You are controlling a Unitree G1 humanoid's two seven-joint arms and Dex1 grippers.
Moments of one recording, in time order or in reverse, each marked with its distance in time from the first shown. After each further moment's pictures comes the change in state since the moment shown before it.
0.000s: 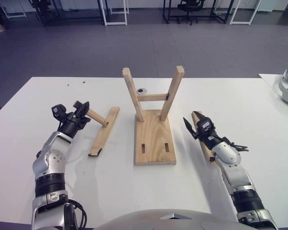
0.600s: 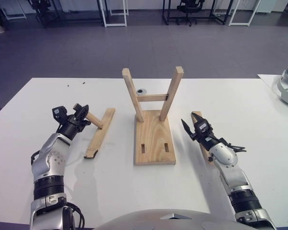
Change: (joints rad) left arm 0.034 0.043 -0.055 -0.046 0.131 -0.010 0.037; right arm -0.004 0.013 0.015 0.021 -0.016 -0.012 -0.012
